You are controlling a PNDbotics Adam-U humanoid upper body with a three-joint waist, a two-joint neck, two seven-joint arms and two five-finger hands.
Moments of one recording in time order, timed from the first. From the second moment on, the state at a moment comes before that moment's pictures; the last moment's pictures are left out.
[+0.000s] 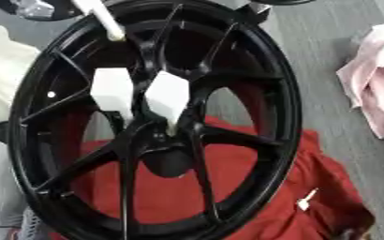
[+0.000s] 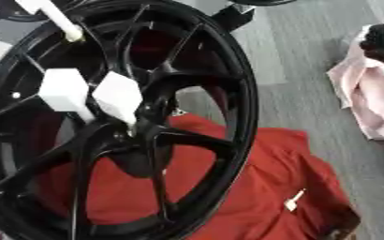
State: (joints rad) left arm -1.19 0.82 -0.24 -1.53 -0.38 -0.22 -0.81; right arm -0.19 -0.58 -0.06 -1.98 -0.24 0.10 -0.42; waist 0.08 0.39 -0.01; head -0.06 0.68
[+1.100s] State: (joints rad) left arm -0.81 1.00 0.08 -1.20 -0.38 -0.11 -0.47; right arm -0.18 -0.58 -0.08 -1.98 -0.24 0.09 -0.44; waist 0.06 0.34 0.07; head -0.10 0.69
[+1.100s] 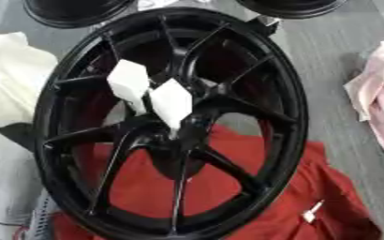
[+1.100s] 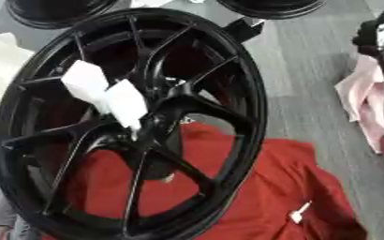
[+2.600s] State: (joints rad) left arm -0.67 0.95 0.08 -1.09 -0.37 -0.07 -0.51; right arm -0.21 -0.56 -0.08 -1.98 -0.25 0.09 -0.43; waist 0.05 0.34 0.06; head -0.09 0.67
